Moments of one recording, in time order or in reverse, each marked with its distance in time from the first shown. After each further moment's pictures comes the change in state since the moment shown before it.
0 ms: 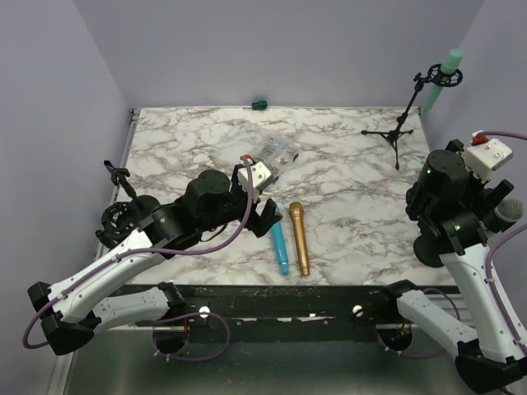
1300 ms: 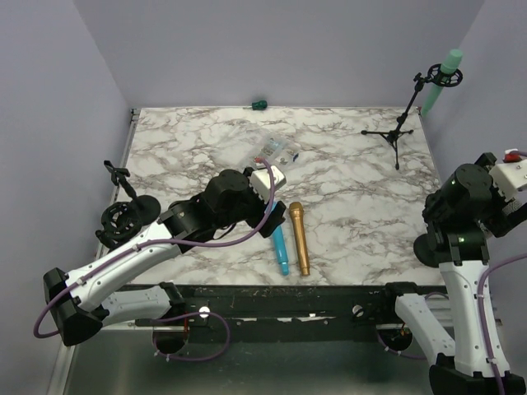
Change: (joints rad) left arm 0.000 0.107 -0.026 0.010 -0.027 0.016; right arm -0.308 -0.097 -0.111 0.268 -0.140 -0.147
